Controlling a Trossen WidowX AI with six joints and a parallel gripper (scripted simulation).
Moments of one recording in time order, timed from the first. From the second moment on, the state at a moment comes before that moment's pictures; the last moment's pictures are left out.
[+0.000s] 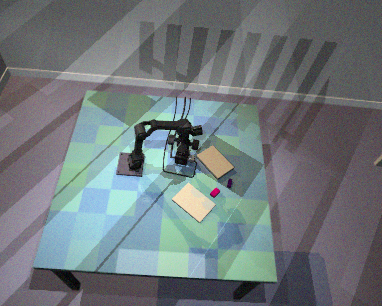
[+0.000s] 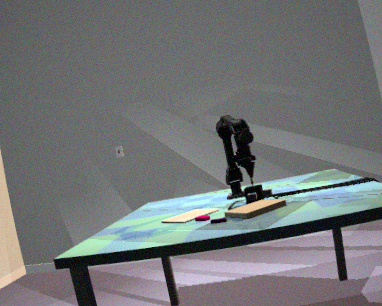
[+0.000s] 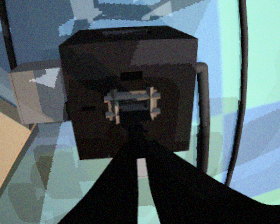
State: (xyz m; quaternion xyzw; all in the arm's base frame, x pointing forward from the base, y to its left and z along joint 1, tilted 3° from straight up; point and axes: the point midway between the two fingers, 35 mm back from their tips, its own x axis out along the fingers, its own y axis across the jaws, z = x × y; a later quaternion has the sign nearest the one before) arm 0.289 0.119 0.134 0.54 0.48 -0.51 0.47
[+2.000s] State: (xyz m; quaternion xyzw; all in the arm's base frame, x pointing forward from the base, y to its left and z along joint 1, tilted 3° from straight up) arm 0.289 0.118 0.127 0.54 0.48 -0.50 0.47
